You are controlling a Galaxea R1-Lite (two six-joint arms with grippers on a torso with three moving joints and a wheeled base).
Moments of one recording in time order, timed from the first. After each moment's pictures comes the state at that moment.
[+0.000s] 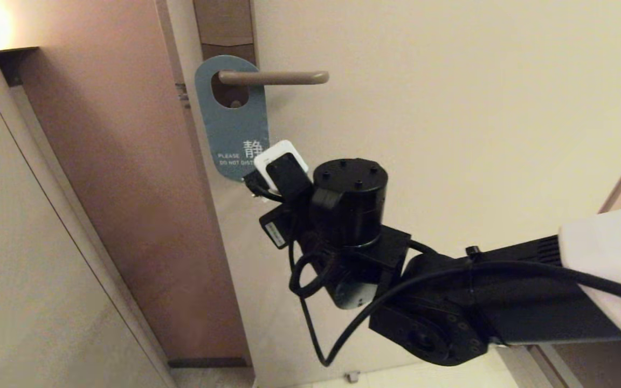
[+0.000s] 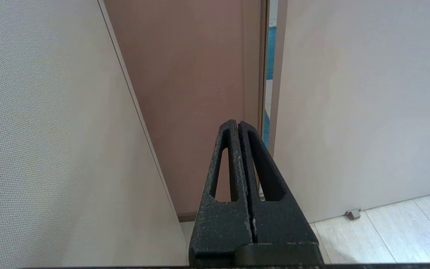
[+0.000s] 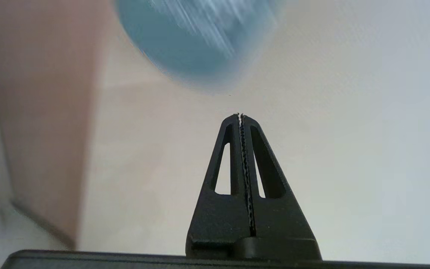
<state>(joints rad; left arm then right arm) 0.00 0.00 0.00 0.01 -0.03 0.06 0.94 2.08 -1.29 -0.77 -0.53 -0.37</state>
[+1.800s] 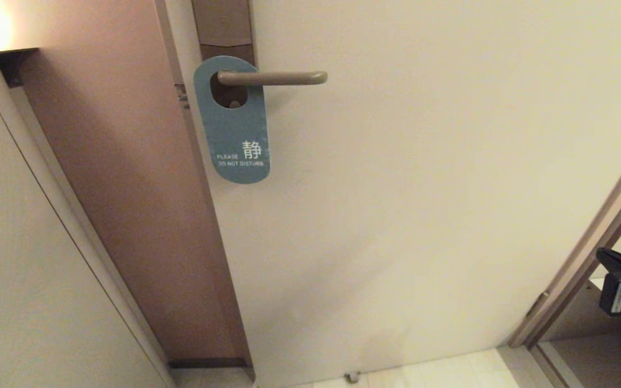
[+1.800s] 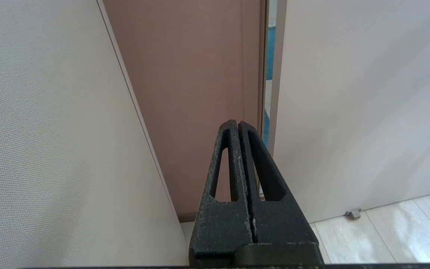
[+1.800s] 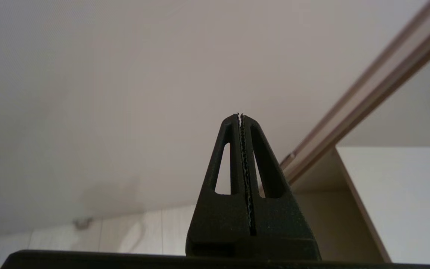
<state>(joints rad) 0.00 0.00 0.00 0.01 -0.03 0.06 0.01 1.21 -0.20 -0.79 -0.18 -0.18</state>
